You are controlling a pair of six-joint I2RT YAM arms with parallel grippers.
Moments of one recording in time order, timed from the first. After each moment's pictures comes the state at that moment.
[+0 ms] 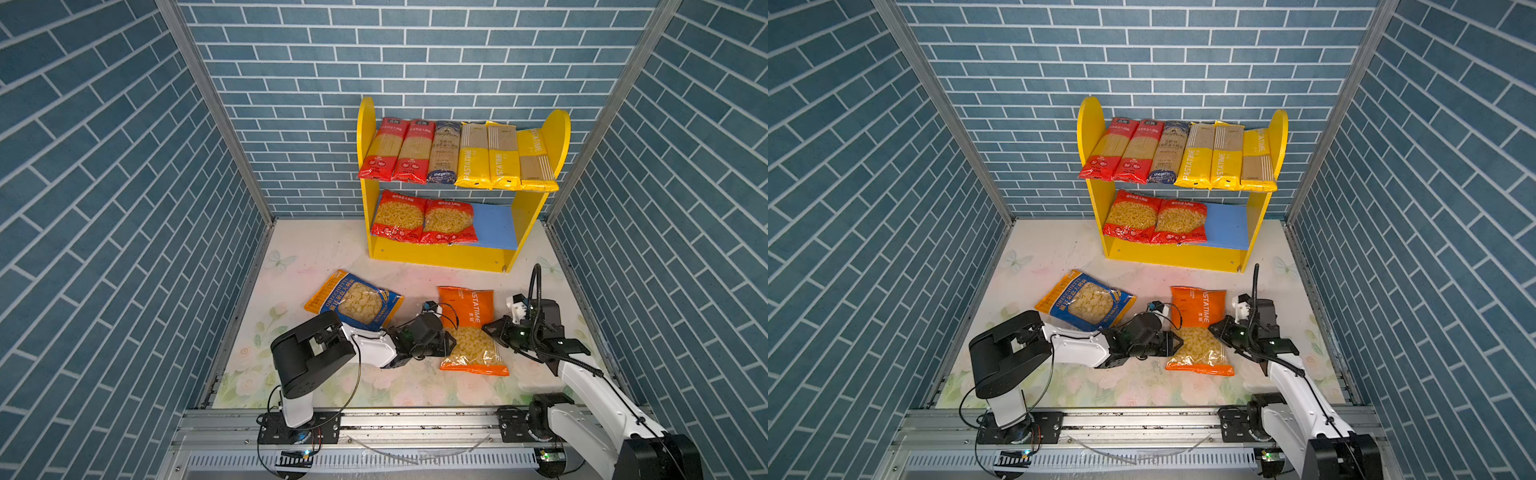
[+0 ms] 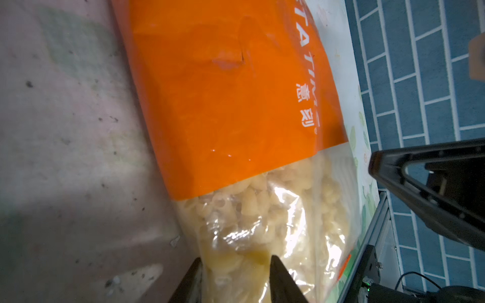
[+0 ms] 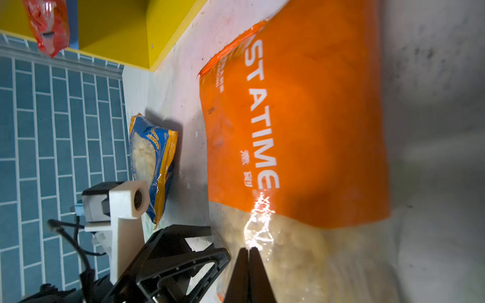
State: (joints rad) left arm -1.07 1.81 0.81 0.34 0.10 -0.96; right arm 0.16 0.89 0.38 -0.33 -0.59 0.66
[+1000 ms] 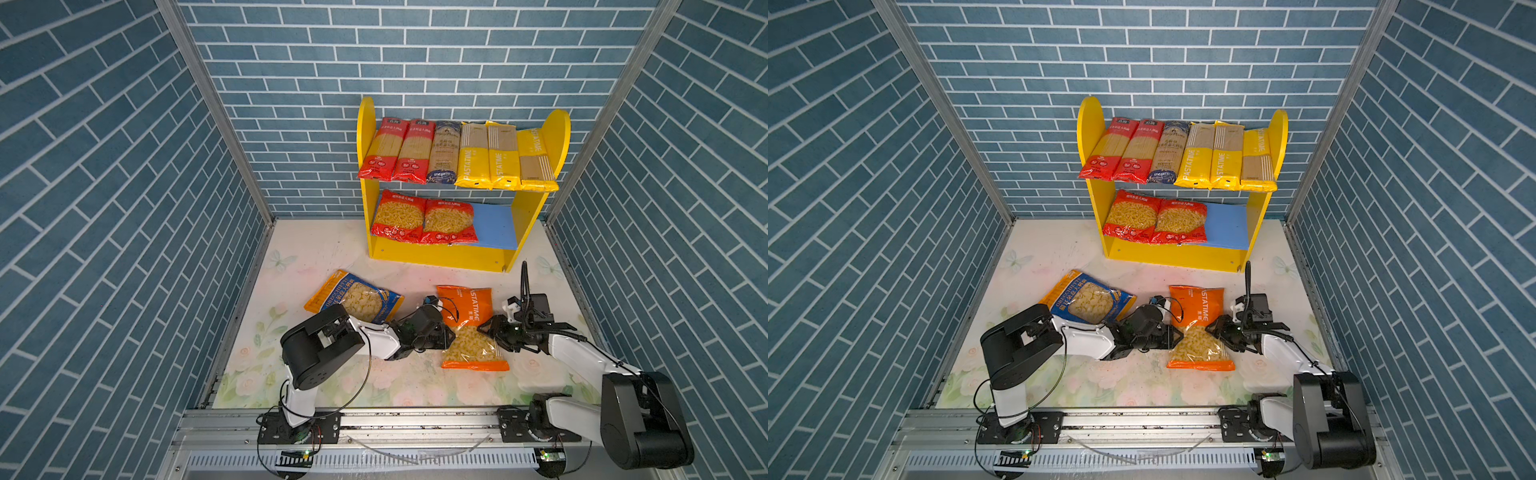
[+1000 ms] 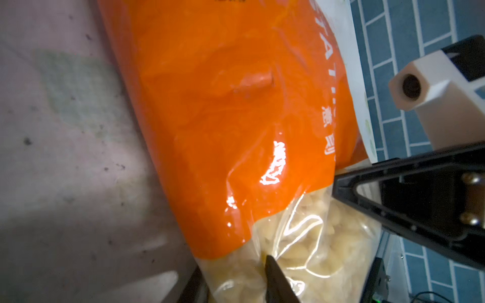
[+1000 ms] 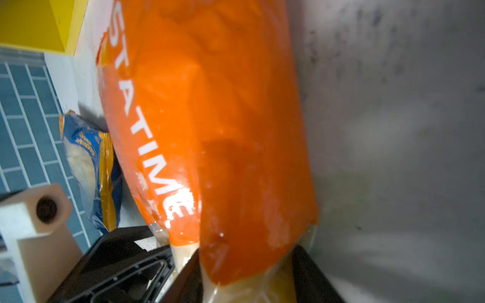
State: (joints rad) left arm -1.02 1.89 0.87 0.35 0.14 -0.92; right arm 0.13 1.19 0.44 -0.31 -0.56 0.58
